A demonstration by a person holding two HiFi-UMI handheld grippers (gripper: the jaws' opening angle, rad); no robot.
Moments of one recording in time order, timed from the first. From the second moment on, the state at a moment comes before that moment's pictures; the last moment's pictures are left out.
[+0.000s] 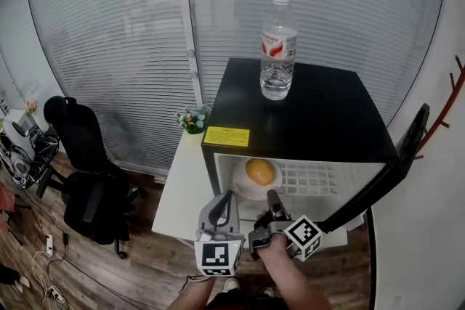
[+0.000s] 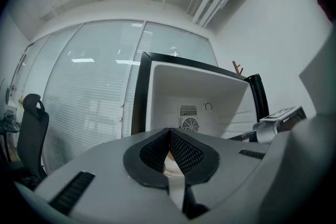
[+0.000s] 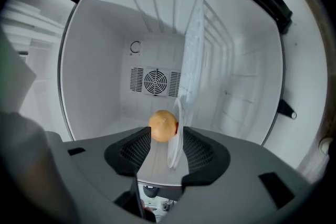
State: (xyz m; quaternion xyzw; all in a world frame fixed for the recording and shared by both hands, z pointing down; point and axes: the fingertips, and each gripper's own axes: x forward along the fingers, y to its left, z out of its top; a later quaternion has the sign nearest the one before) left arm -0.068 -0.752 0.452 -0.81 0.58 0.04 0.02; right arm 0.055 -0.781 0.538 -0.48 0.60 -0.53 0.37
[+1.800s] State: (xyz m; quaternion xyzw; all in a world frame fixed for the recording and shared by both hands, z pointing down) left arm 0.052 -0.755 0.445 -0.85 0.52 0.03 0.03; right arm 0.136 -0.749 0.419 -0.60 0.80 0.10 0.00
